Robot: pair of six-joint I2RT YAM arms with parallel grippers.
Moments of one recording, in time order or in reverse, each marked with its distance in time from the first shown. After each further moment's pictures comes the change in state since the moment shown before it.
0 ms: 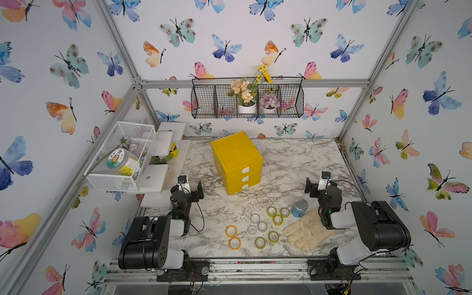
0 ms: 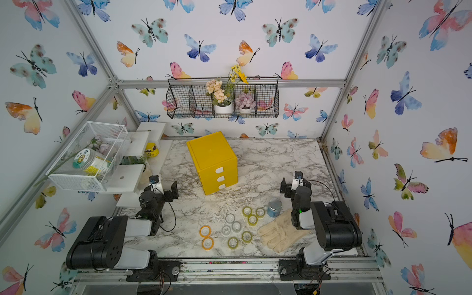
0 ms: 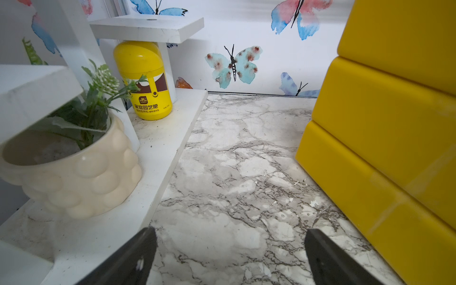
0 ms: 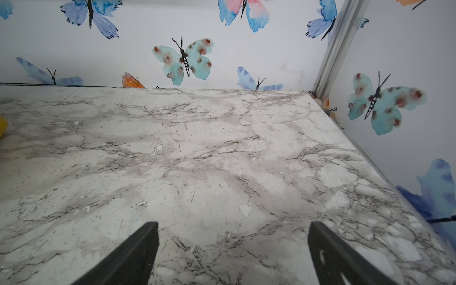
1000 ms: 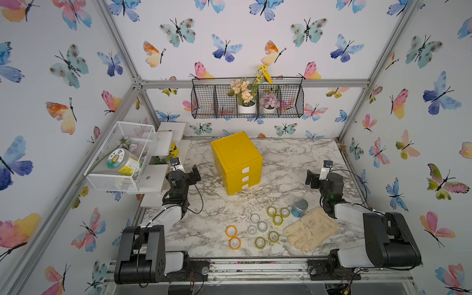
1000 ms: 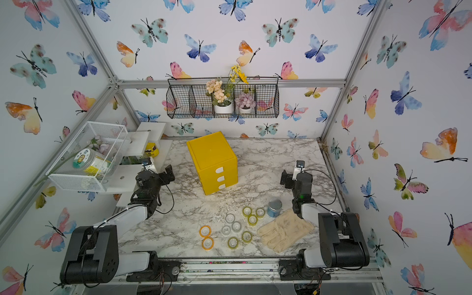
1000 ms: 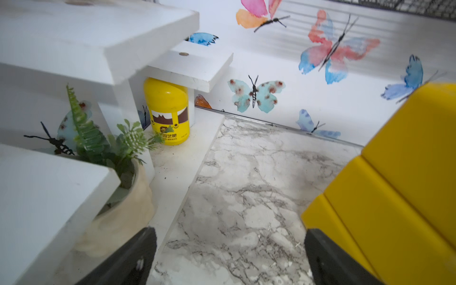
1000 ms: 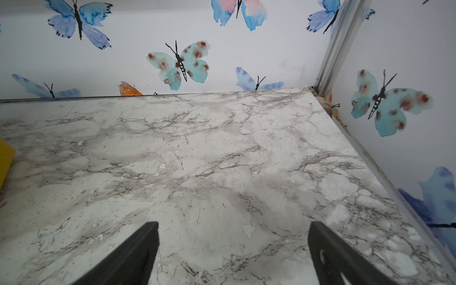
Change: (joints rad) left arm 0.000 -0.105 0.363 -0.496 -0.141 -0.201; right arm 0.000 -0.165 0.222 -0.484 0.011 0.106
